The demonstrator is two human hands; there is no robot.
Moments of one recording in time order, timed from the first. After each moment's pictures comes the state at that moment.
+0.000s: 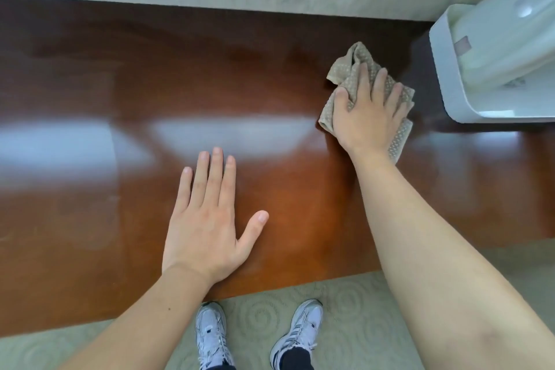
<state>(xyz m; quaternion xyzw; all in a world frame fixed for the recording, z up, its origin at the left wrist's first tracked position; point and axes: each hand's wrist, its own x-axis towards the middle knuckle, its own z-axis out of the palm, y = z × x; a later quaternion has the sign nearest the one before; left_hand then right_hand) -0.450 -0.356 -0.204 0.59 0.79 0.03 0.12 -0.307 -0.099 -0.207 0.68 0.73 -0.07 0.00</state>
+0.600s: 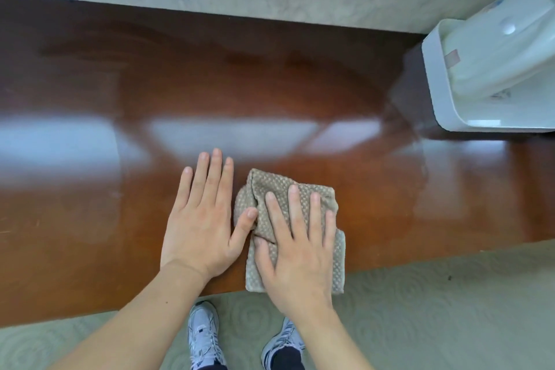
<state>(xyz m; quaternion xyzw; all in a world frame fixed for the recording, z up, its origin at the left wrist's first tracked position) -0.451 -0.356 -0.202 0.59 0.79 0.06 0.14 -0.276 -0.329 -0.211 0.48 0.87 -0.09 0.00</state>
